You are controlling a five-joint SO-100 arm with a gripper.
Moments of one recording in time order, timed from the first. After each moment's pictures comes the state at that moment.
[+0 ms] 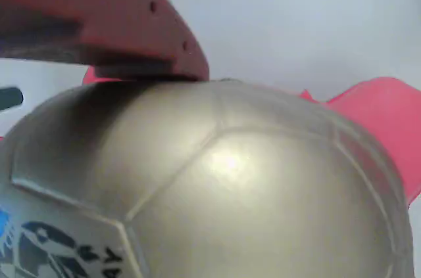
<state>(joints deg) -15.8 58.6 64.0 80.5 31.7</state>
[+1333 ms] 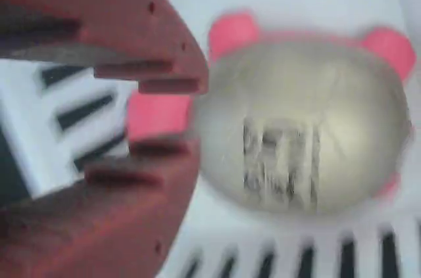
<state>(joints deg) -14.9 71.5 62.1 83.5 22.0</state>
